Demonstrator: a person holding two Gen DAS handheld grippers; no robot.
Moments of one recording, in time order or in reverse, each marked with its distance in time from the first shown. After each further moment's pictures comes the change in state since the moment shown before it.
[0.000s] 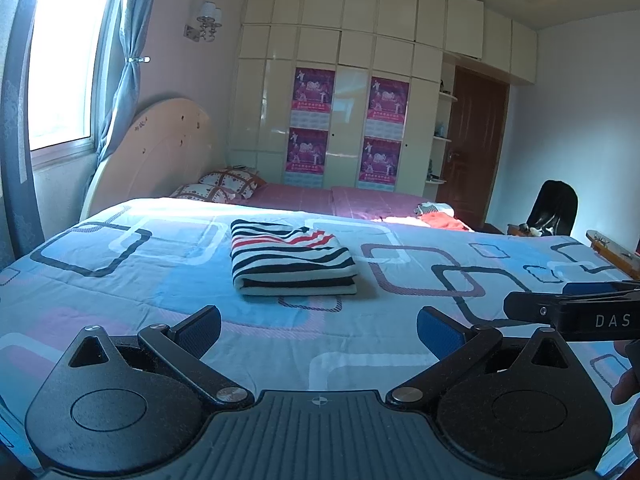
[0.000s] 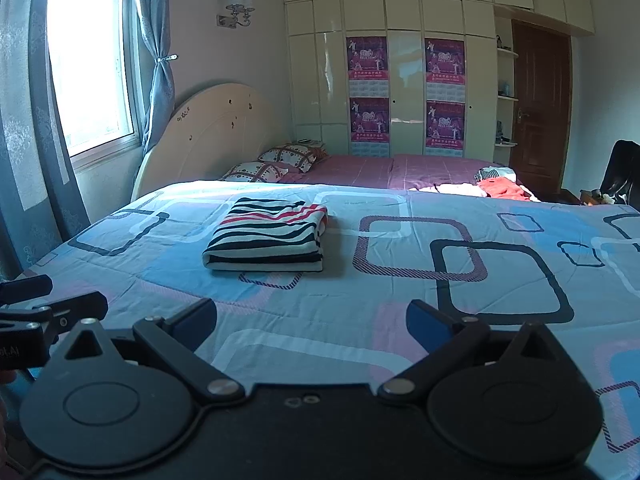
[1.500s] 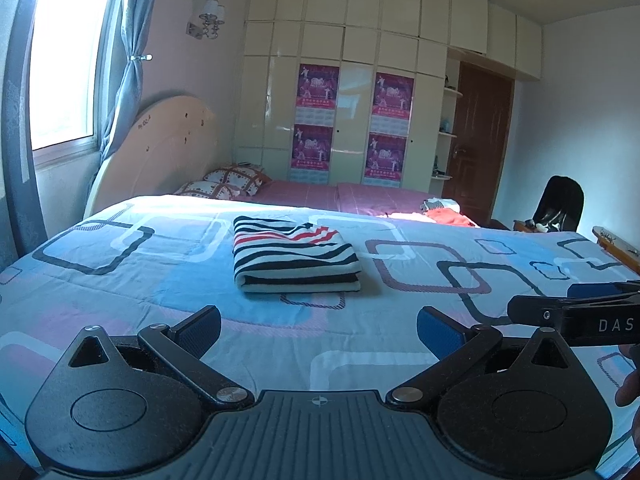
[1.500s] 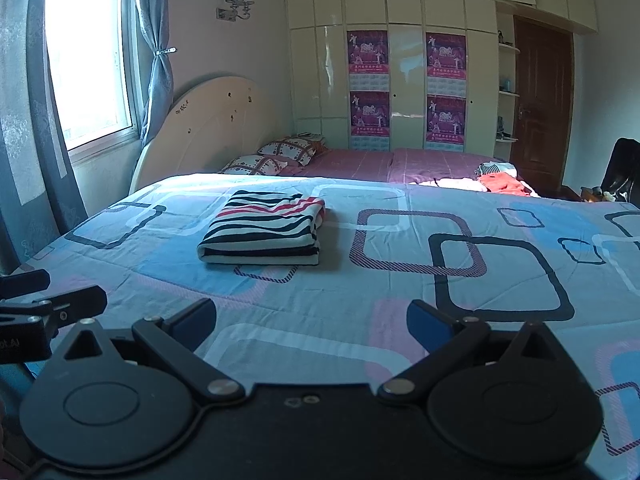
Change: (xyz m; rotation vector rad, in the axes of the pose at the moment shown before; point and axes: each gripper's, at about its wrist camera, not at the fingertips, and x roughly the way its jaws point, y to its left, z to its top) left arm 0.009 -0.005 0.002 0.011 0.008 0.027; right arm 0.010 -0.005 -0.004 -0.003 0.017 0.002
